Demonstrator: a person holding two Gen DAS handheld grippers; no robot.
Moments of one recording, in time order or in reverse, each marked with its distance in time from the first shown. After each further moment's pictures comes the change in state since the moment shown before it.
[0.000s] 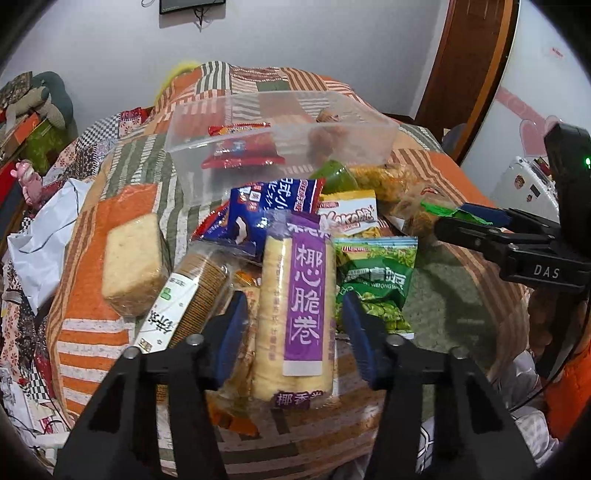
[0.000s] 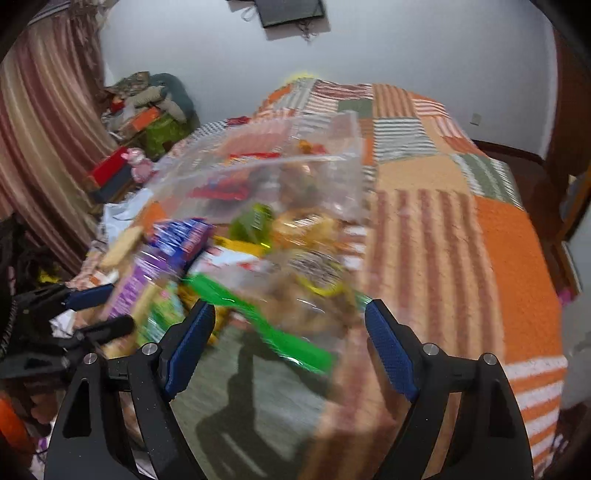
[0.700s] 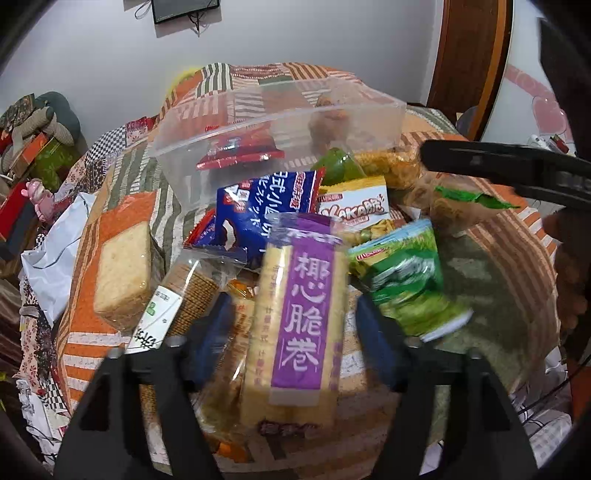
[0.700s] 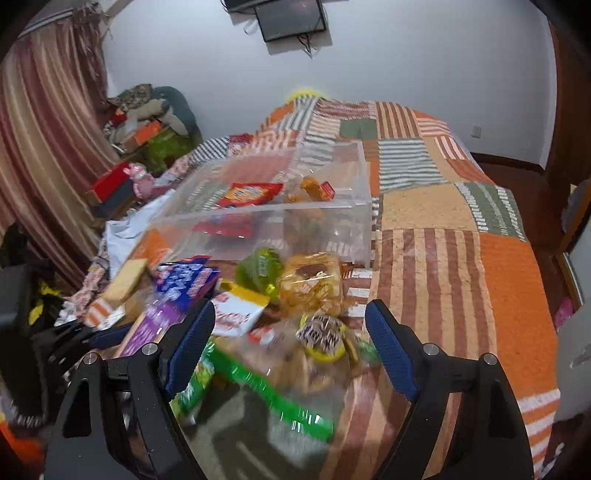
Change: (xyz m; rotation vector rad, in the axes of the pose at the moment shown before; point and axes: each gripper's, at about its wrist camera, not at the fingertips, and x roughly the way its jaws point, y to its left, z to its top) left arm 0.025 -0.017 0.002 0.065 0.010 0.102; right arm 0.018 0.013 0.036 -0.002 -0.030 0.008
